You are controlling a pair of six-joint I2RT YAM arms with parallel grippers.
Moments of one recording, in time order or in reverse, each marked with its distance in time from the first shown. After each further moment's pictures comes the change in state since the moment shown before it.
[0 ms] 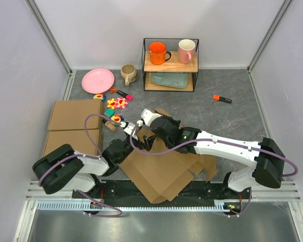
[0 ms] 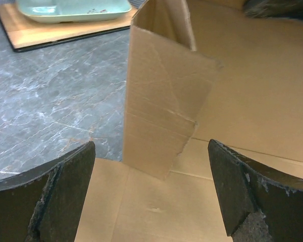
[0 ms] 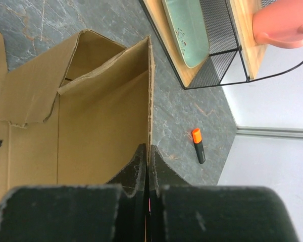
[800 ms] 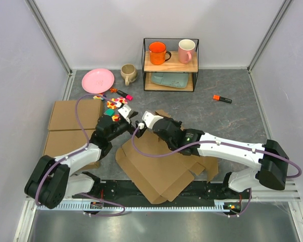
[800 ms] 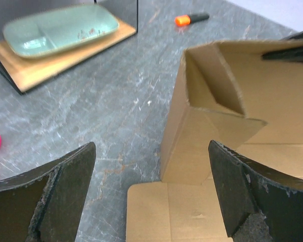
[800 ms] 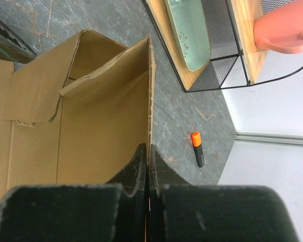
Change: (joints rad) left arm 0.394 -0.089 0.248 -0.454 0.582 0.128; right arm 0.010 -0.046 -0.045 0.025 -0.029 -0.034
